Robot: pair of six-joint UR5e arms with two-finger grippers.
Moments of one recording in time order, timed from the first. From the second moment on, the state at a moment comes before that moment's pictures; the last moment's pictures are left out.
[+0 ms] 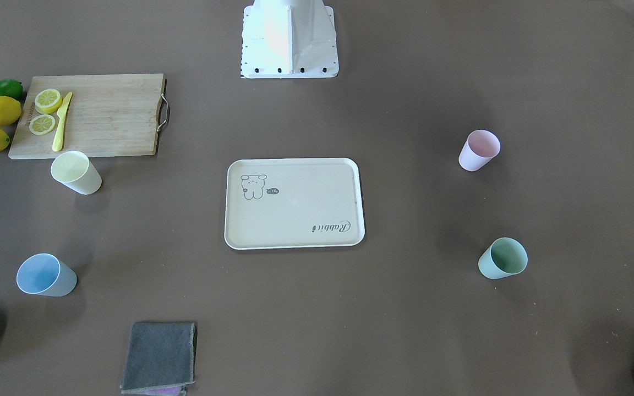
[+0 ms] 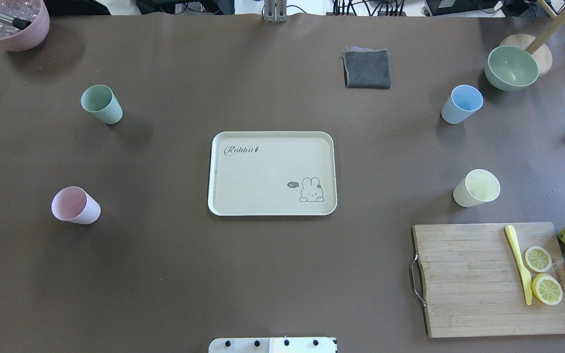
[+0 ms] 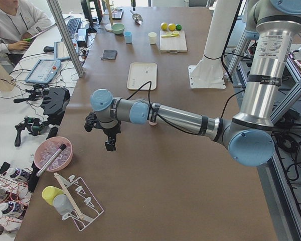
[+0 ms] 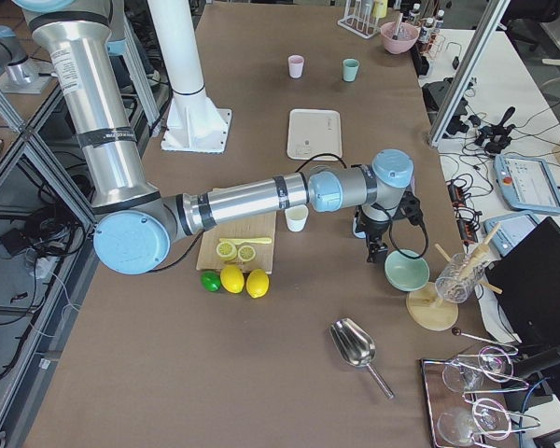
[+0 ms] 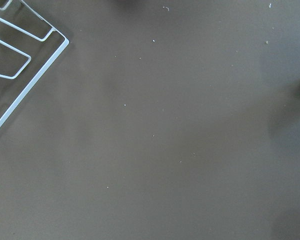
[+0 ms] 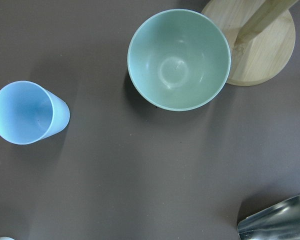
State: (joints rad) left arm -1.45 -1.73 -1.64 -1.50 -2.39 -0.08; right arm 1.41 -1.30 1.56 -1.61 2.34 -0.01
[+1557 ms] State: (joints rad) left arm -1.45 -1.69 -1.68 -1.54 -2.39 -0.08; right arm 1.37 -1.31 1.61 -1.61 2.34 -0.02
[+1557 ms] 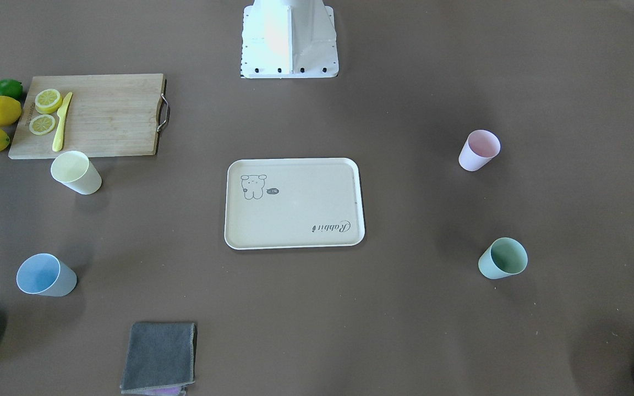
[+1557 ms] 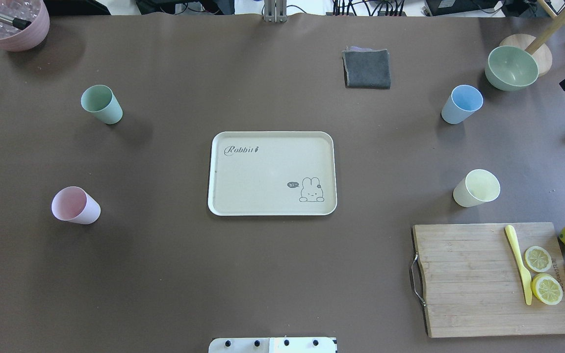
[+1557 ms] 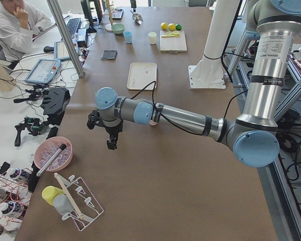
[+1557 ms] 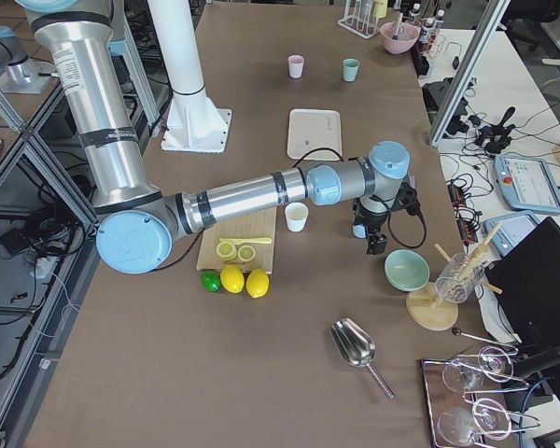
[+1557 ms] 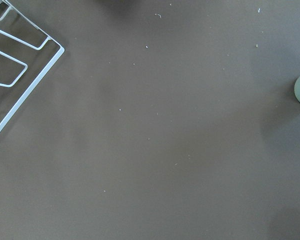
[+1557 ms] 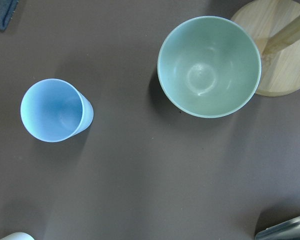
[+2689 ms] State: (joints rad) left arm -1.41 -1.68 -1.74 -1.58 -2.39 -0.17; right arm 1.28 -1.37 1.72 -1.61 2.34 0.07
